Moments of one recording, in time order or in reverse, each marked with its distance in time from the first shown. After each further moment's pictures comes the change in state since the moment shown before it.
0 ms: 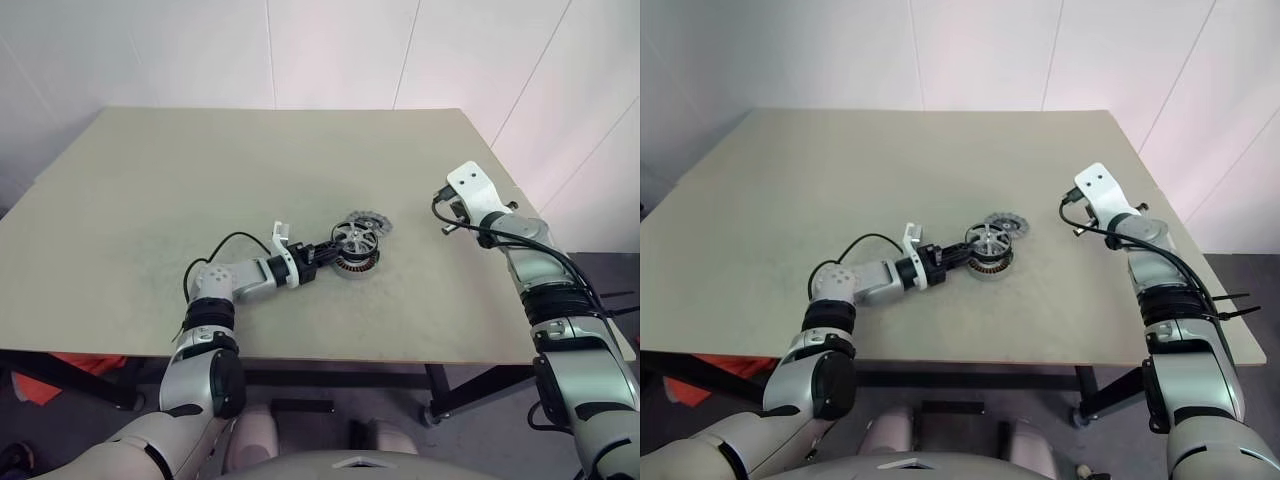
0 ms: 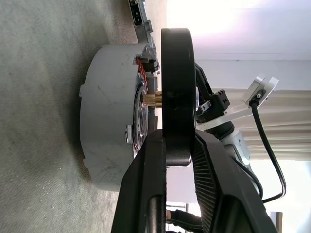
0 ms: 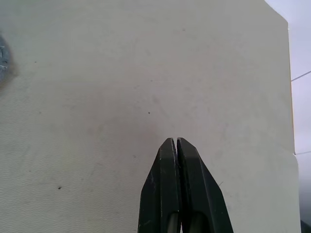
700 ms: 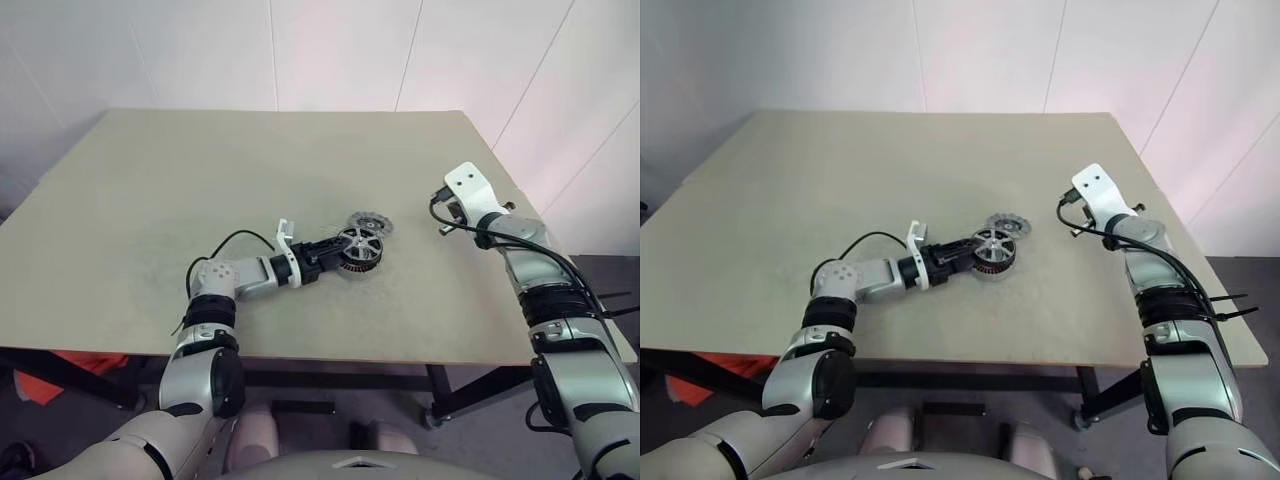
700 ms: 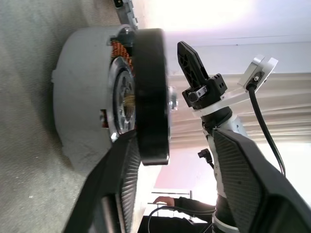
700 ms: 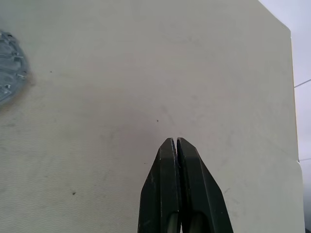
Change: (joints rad) left arm -0.008 0.011 -0.050 -0.013 0.025 0.003 -0.034; right arm 0.010 0.012 0.000 -0.030 -0.001 0.000 0.012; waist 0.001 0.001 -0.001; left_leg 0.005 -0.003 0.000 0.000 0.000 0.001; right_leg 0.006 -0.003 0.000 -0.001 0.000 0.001
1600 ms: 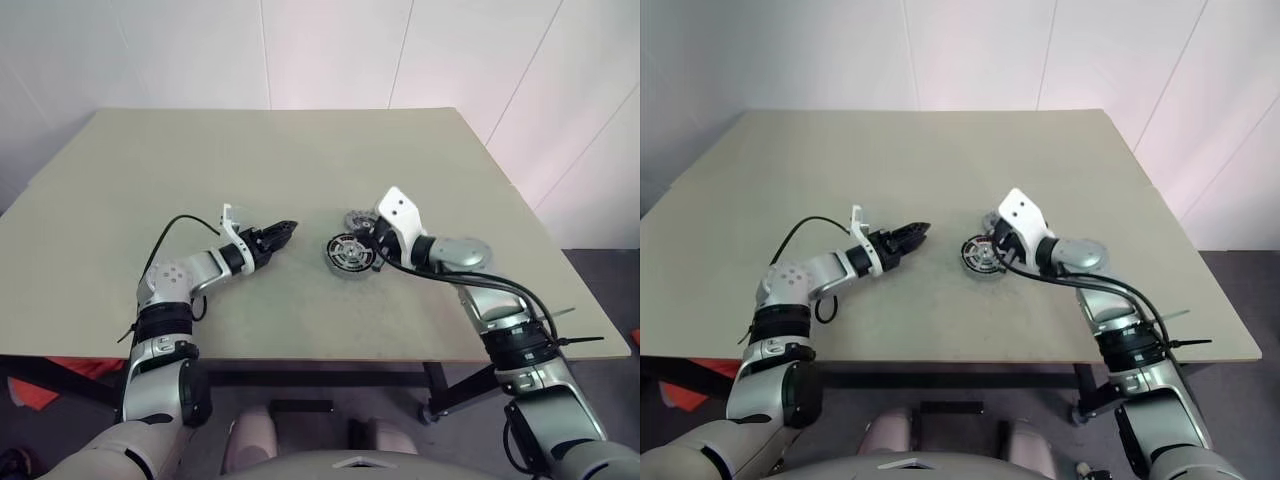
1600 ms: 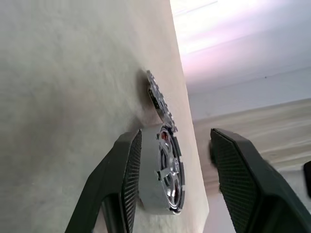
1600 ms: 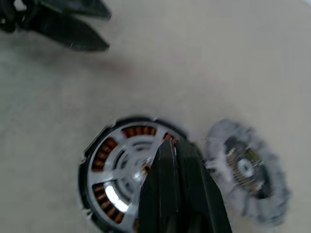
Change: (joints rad) left arm 0.103 0.171 0.028 -0.214 -0.001 -0.104 -0.011; right arm 0.214 0.160 0.137 -0.479 0.199 0.086 0.305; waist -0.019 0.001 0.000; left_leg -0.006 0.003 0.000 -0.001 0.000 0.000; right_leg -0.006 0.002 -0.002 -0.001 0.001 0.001
